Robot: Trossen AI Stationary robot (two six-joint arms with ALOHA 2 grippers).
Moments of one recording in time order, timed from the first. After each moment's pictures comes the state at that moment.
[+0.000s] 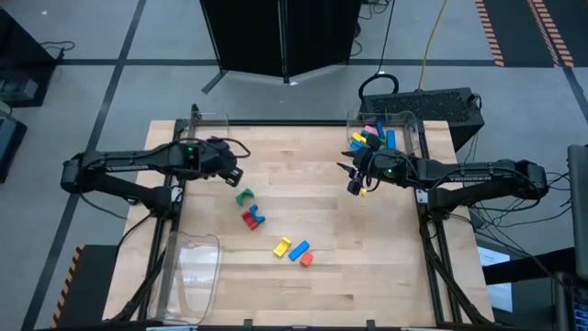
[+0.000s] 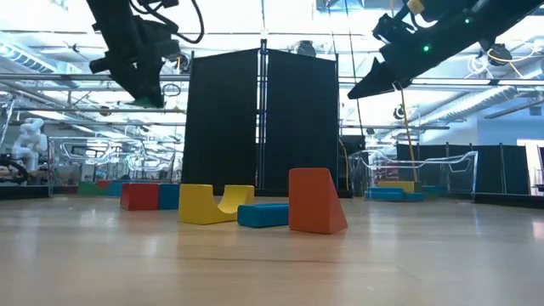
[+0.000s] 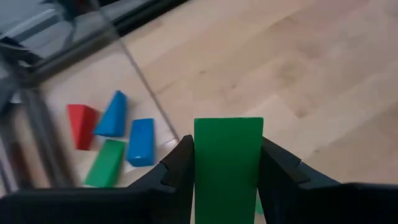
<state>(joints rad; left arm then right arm) 0.15 1.13 0.98 -1.02 -0.46 -0.77 -0.17 1.03 0.59 0.03 0.34 -0.10</state>
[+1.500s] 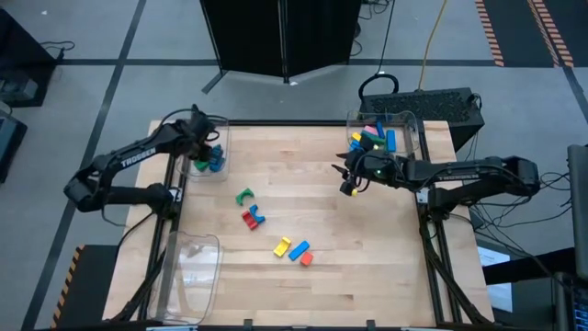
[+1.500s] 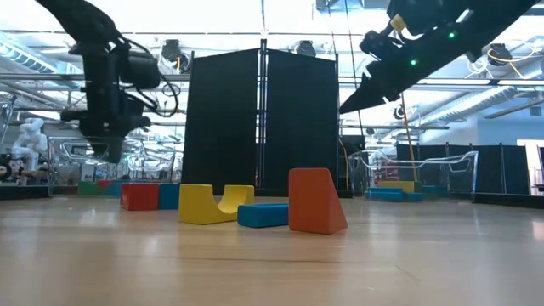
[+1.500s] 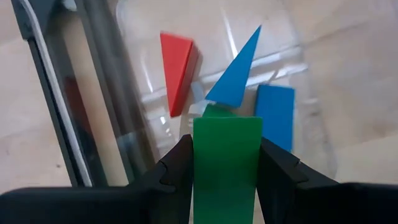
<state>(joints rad) 0.88 1.15 0.72 -0.87 -0.21 -0.35 -0.18 1.16 0.59 0.11 0.34 -0.09</state>
